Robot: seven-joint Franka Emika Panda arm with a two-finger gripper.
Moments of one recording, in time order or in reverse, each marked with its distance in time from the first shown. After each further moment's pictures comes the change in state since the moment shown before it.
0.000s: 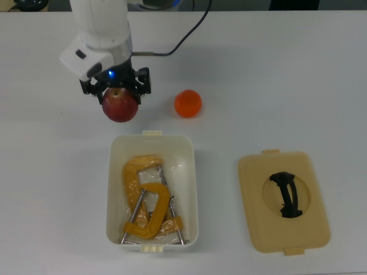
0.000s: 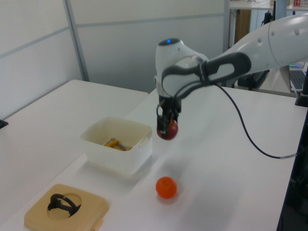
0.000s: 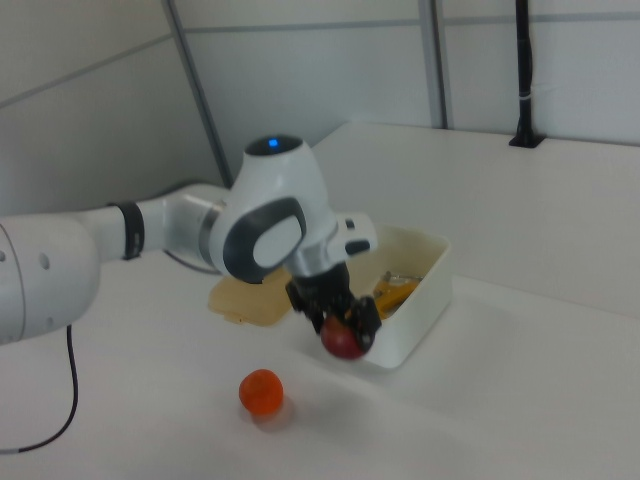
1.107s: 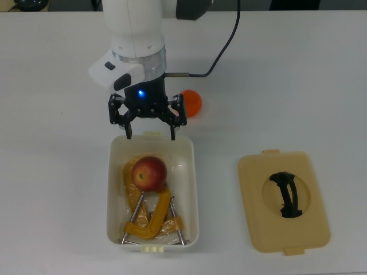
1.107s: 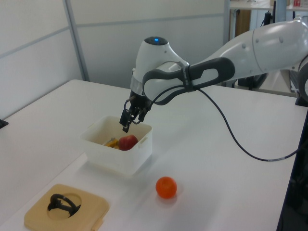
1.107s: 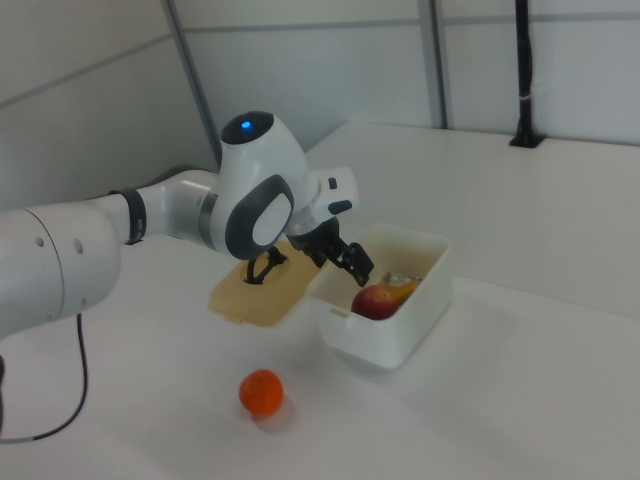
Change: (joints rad) arm 0.005 0.123 0.105 0.138 0.015 0.241 0.183
